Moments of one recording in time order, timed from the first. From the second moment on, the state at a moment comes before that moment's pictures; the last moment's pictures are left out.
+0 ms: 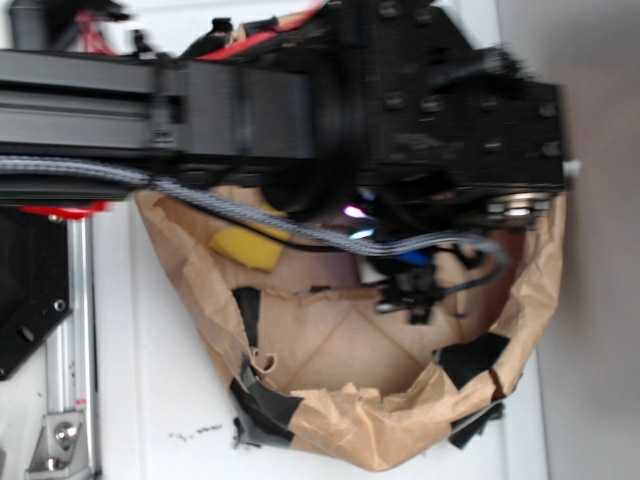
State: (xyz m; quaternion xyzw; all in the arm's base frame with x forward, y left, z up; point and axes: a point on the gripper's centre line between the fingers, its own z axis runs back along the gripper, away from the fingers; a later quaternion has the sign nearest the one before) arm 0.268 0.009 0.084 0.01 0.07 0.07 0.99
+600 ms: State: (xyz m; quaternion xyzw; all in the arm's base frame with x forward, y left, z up) arm 0.223 0.029 0.078 0.01 0.09 0.06 0.99
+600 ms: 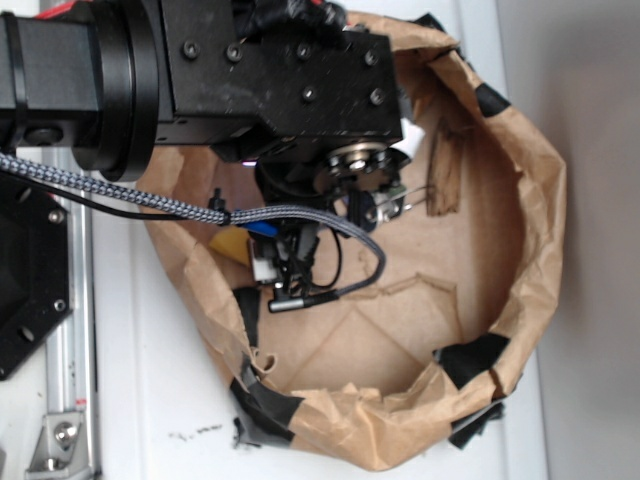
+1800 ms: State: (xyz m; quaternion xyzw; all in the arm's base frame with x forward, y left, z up) arm 0.216 0.027 0.019 -0.03 0.01 0.11 0.99
